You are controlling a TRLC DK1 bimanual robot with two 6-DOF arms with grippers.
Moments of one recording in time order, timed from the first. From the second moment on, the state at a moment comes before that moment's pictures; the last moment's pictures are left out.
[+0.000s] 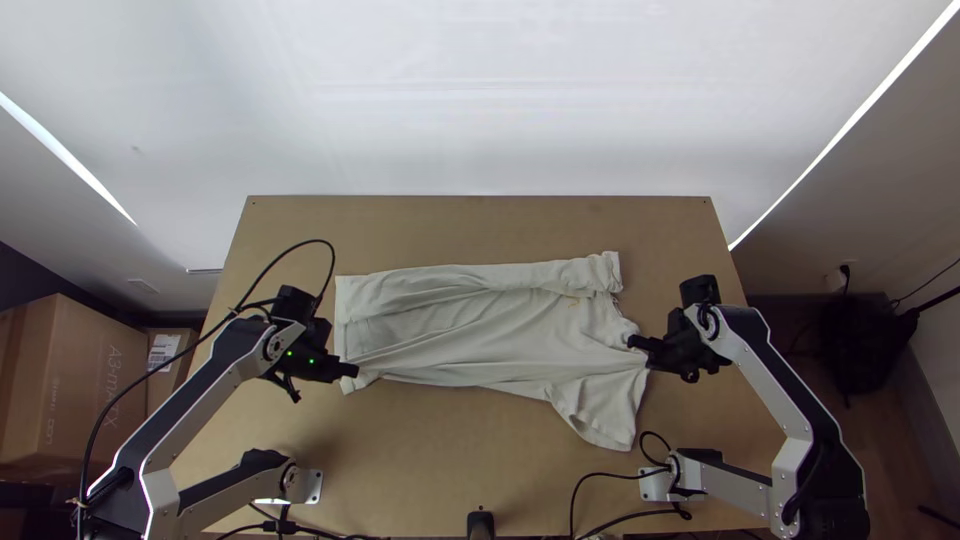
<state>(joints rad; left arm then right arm) -0.15 1.20 0.80 -0.96 0.13 -0.03 0.01 1.28 0.82 -0.97 -0.13 0.25</state>
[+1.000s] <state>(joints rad) -0.03 1.36 1.16 -0.92 0.14 -0.03 0.10 1.41 1.19 -0.96 -0.12 0.22</state>
